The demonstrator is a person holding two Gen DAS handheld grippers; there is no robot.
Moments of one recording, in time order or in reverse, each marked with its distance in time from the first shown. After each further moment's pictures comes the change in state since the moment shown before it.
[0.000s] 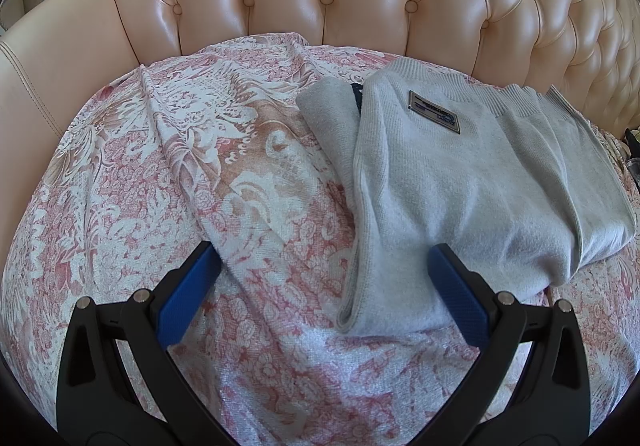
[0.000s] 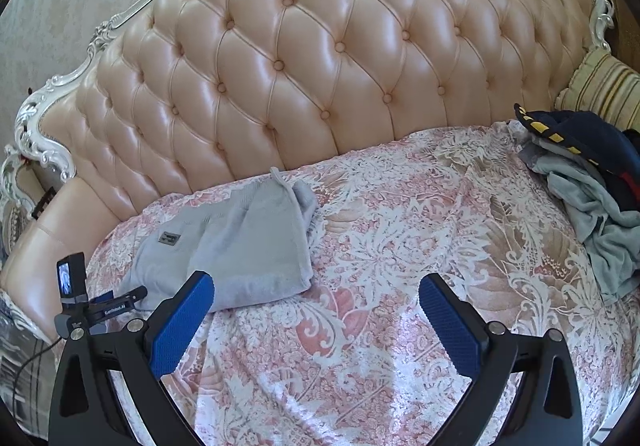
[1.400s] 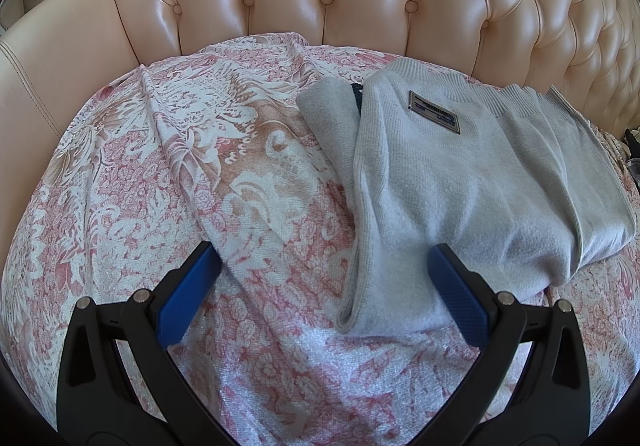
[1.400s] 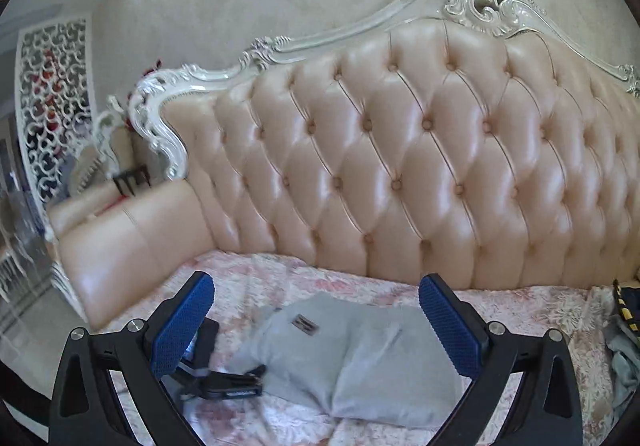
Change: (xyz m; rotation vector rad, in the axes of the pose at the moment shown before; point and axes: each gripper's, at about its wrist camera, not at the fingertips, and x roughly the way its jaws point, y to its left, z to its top) left arm 0.002 0.000 0.001 0.001 -0.002 -0.001; right arm -0.024 0.193 0.051 -0.367 -0.212 0.284
